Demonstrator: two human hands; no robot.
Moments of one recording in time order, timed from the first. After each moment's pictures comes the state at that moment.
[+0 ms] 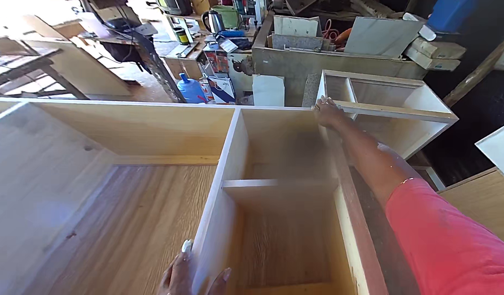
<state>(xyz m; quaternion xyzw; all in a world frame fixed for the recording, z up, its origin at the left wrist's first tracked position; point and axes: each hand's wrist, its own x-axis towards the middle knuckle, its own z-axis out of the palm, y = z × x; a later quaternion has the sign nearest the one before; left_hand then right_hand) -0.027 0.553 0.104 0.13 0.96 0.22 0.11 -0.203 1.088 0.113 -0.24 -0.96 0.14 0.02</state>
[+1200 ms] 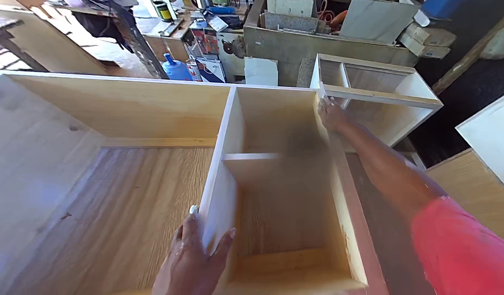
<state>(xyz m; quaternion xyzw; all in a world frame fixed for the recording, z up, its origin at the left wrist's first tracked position) -0.027 0.551 0.105 0.13 0.96 0.24 0.11 -0.097 1.034 0.107 -0.23 -0.96 0.16 0.06</state>
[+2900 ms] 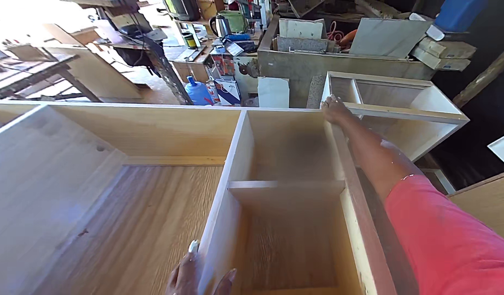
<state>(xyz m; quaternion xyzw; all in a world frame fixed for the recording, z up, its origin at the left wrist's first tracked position) -0.030 0.557 0.105 0.12 0.96 0.22 0.11 -0.215 1.109 0.108 -0.28 -0.95 0.16 0.05</state>
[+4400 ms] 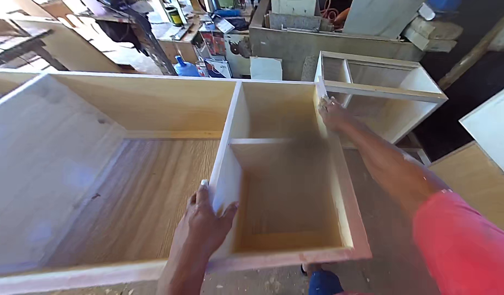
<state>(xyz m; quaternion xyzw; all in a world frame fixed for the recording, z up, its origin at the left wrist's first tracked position) -0.028 0.554 0.103 0.12 0.96 0.21 0.11 -0.059 1.014 0.109 -0.22 -0.96 0.16 0.03</state>
